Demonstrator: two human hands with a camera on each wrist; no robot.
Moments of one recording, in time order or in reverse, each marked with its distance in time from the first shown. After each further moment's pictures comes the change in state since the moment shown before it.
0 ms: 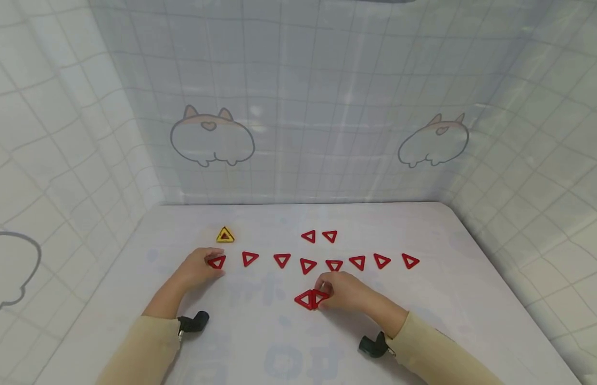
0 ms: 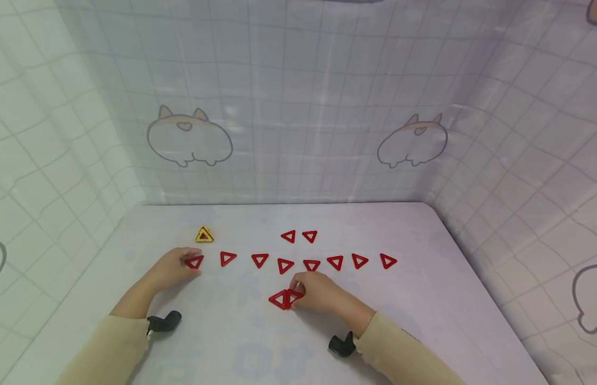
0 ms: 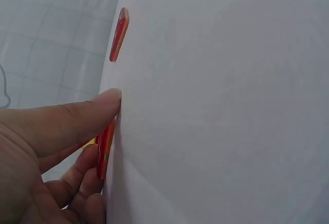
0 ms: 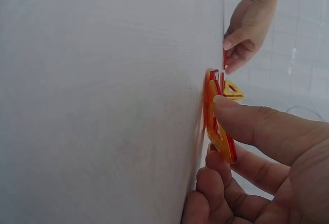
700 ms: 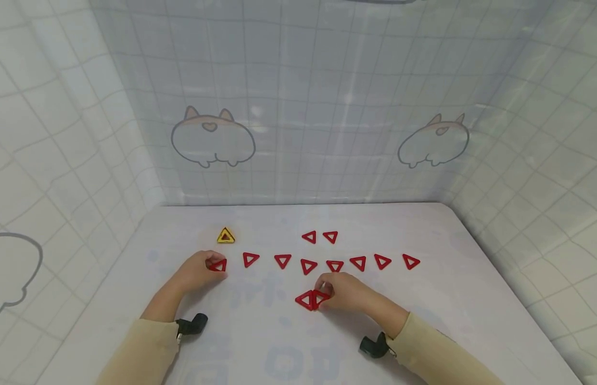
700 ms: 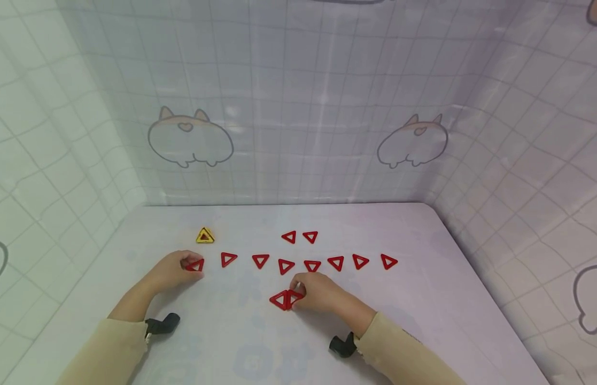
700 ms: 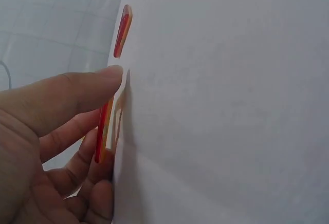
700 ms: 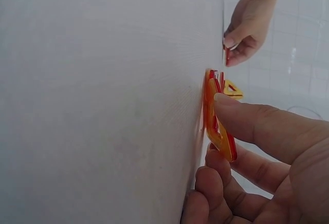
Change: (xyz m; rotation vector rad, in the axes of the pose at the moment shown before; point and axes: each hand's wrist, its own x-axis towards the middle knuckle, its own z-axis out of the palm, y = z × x) left_hand -0.004 -0.001 0.001 0.028 -0.015 -0.013; right_hand 0.000 0.000 0.001 -0.011 -0.002 -0.005
